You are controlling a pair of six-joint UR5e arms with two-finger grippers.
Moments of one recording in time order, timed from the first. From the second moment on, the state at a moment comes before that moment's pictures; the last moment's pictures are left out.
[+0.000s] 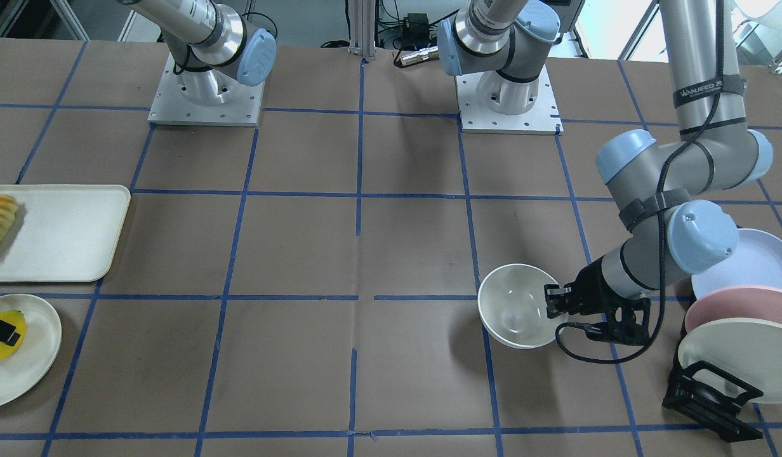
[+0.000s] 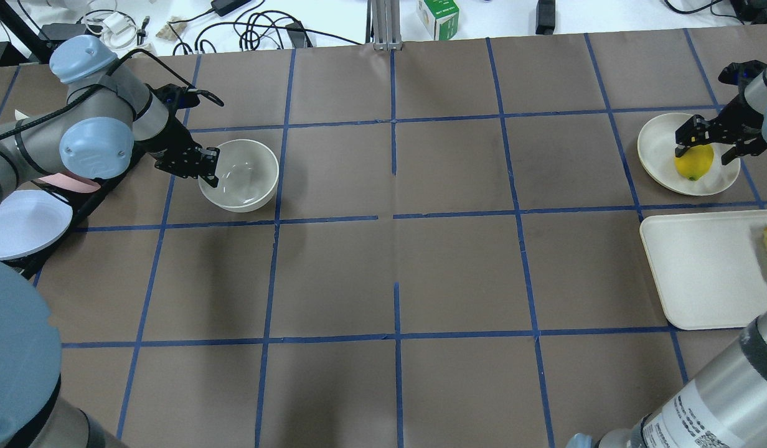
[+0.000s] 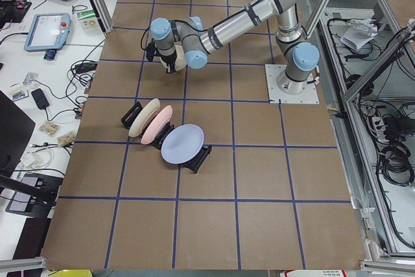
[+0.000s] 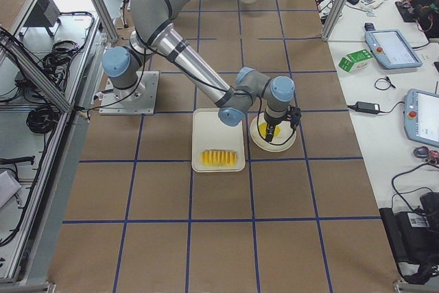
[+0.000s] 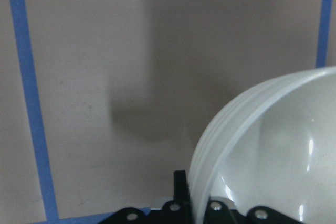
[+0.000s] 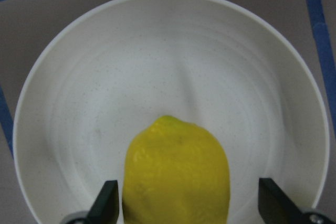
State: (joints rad) left arm -1.35 -1.98 -1.70 -1.11 1.39 0.30; right arm 1.01 -0.99 1.56 -2.16 -1.52 -0.31
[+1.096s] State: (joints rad) left arm -1.73 -2.01 -1.80 -0.88 1.28 -0.15; right arm 1.07 -1.12 1.40 -1.77 -1.53 -0.29
